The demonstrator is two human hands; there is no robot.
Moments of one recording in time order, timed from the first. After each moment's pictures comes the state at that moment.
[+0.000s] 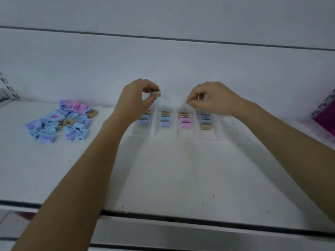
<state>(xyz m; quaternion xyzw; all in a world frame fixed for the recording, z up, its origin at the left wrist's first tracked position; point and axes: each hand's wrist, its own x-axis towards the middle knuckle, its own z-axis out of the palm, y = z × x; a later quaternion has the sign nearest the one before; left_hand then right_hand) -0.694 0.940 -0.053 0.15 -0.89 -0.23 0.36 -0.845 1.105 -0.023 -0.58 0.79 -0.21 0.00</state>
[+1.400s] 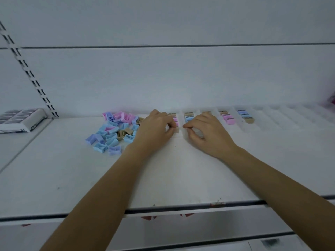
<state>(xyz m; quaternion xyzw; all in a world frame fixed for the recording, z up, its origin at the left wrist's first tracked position) -0.610 0.873 -0.093 0.08 -0.96 -0.15 0.23 -0.703 1.026 -0.108 -0.54 0.76 -0.30 -0.20</state>
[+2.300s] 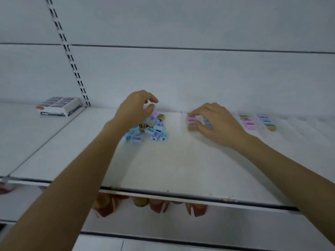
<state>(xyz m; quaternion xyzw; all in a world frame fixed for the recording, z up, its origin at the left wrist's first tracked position) -0.559 0.803 -0.055 0.19 -0.94 -0.14 0.26 -0.692 1.007 -0.070 -0.59 0.76 -0.23 -0.16</state>
